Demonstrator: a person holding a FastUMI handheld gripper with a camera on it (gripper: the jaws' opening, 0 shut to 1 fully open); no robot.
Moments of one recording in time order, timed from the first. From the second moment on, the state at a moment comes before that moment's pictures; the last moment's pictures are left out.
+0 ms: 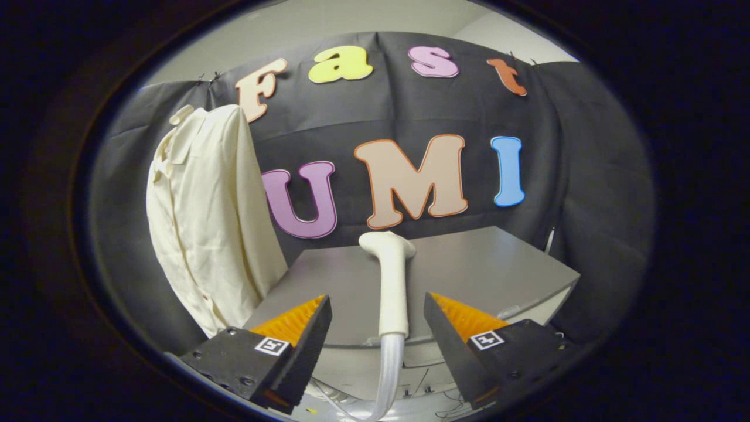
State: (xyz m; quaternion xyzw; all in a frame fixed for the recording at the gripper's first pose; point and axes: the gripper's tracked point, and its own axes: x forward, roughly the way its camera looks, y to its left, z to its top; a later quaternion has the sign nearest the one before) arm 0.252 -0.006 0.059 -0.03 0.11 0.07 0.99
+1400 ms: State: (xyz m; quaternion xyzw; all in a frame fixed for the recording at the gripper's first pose) arm 0.399 0.009 0.052 -0.04 0.30 0.08 0.95
